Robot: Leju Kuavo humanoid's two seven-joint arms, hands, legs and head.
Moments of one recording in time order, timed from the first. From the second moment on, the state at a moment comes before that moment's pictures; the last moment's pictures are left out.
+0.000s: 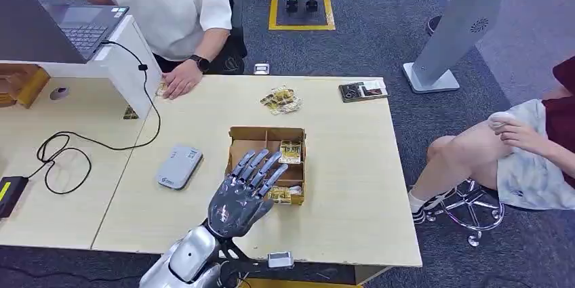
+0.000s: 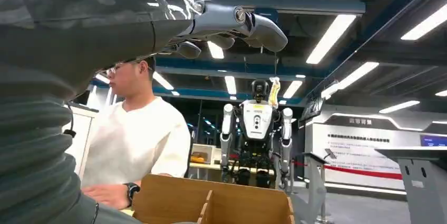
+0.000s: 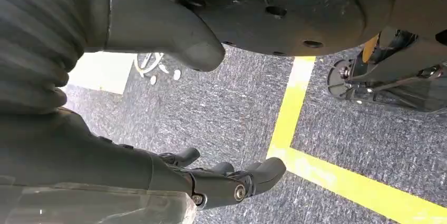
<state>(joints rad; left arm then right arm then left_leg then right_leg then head) -0.22 -0.02 -0.49 -1.26 -1.43 0.67 -0.20 -0.09 0.02 1.55 -0.11 -1.34 -0.26 0.00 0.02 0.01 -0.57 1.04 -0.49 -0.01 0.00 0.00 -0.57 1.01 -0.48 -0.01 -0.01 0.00</state>
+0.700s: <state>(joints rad) -0.29 0.00 -0.55 -1.16 -1.55 0.67 0.12 -0.09 0.02 1.55 -0.11 -1.35 -0.26 0.00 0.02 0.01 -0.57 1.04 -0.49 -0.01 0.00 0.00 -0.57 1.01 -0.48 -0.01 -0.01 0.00</state>
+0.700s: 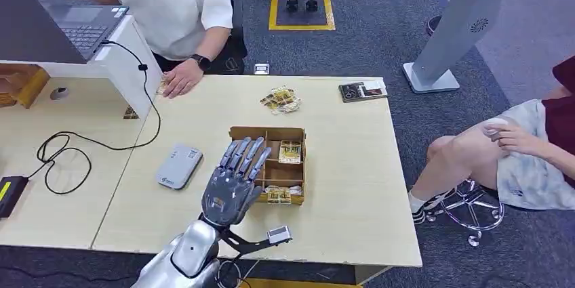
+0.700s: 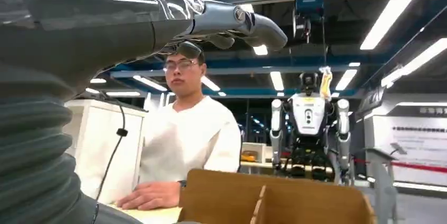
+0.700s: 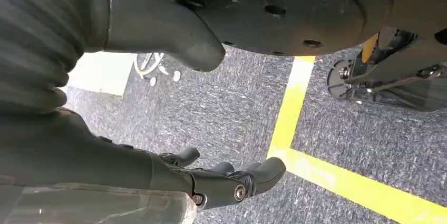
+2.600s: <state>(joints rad) -0.15 -0.08 -0.29 -1.48 -1.41 0.67 -0.36 -0.09 0.02 1.55 -0.11 -1.37 -0.26 0.00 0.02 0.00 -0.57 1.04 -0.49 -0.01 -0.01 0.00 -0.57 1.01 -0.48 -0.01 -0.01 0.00</state>
